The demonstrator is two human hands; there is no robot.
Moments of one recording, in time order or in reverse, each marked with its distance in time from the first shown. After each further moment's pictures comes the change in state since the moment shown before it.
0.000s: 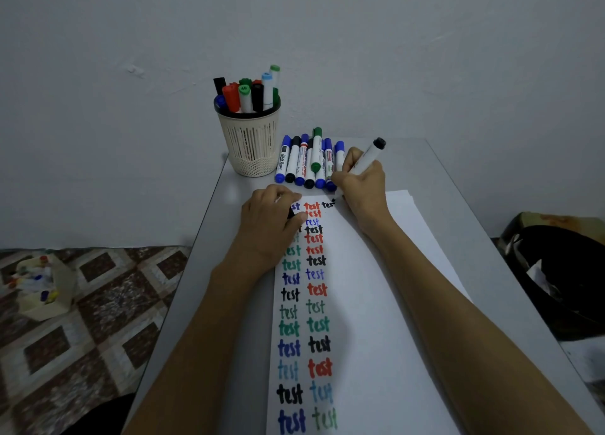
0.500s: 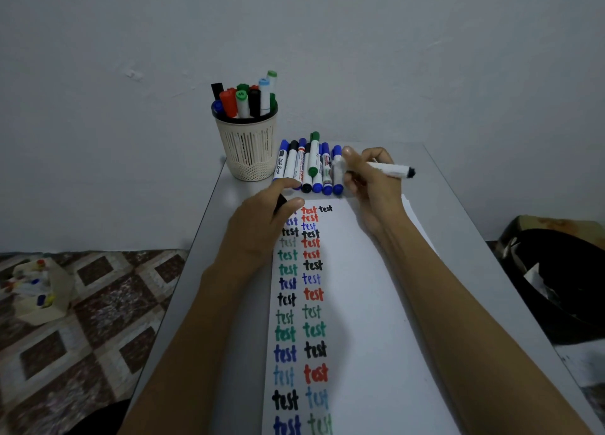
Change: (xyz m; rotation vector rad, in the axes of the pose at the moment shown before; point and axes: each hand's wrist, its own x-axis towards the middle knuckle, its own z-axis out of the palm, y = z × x) left_hand -0.001 0.008 -0.020 -0.272 0.056 -0.005; right_hand 0.003 -0.009 -0.017 0.647 0.026 0.146
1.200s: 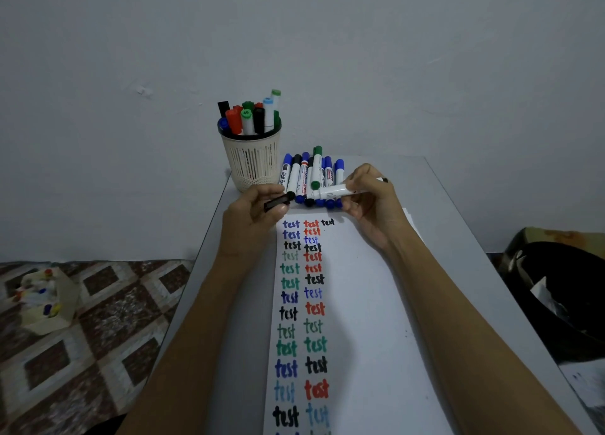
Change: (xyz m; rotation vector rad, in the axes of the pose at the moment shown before) left_hand 0.006 -0.015 -0.004 -0.543 0.193 -0.116; right_hand 0.002 -0.002 -0.005 0.005 -0.203 0.126
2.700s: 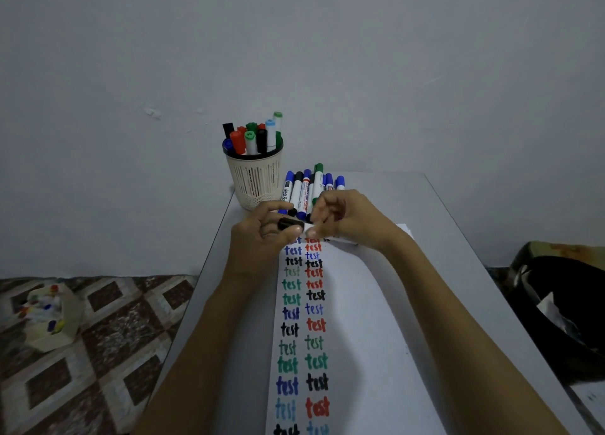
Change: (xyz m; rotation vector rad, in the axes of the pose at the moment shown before) left_hand -0.005 0.006 0.004 0.010 -0.033 0.059; right_hand 0.003 -0.013 0.011 -1.064 -0.397 -0.048
